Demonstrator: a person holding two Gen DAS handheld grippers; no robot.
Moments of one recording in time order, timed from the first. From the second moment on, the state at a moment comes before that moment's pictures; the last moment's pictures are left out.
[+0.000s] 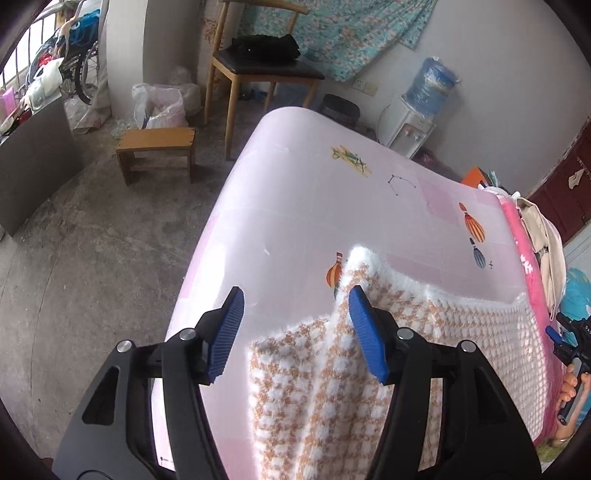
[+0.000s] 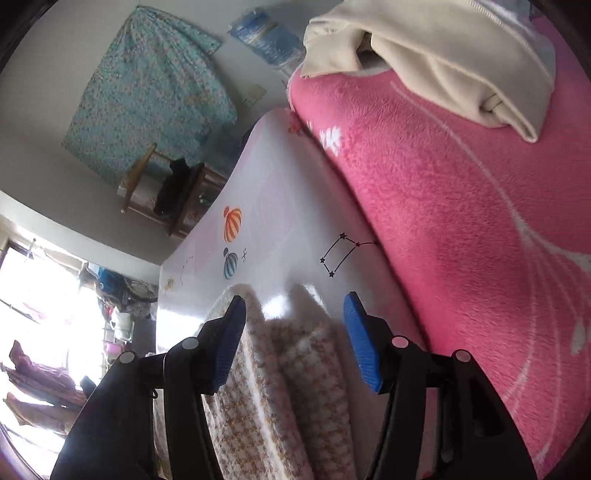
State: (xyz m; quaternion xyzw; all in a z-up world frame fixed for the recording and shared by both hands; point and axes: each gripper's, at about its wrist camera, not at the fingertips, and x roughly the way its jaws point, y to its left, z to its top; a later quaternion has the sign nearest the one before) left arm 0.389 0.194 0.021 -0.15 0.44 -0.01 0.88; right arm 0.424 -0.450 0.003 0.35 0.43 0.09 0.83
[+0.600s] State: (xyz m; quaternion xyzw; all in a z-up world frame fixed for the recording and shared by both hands) left arm 0.138 0.073 0.088 -0.03 0.39 -0.09 0.92; right arm 0.166 -0.272 0.068 0.04 0.40 0.11 0.91
